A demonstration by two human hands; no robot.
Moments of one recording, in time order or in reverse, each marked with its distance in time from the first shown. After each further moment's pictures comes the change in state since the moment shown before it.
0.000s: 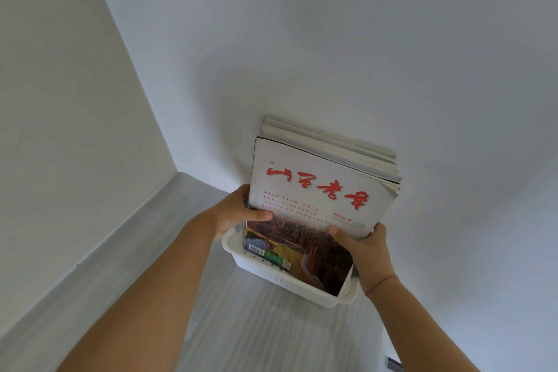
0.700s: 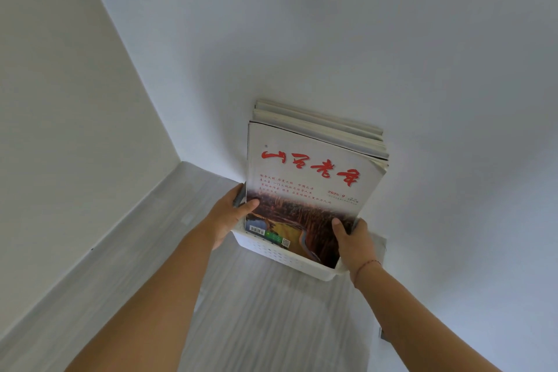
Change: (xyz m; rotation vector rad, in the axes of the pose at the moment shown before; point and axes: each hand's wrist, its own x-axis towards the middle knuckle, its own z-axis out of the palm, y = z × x) left_hand -0.027 -0.035 0.019 -0.041 0.261 0.000; right_hand -0.015 0.023 0.006 -0.315 0.029 0.171
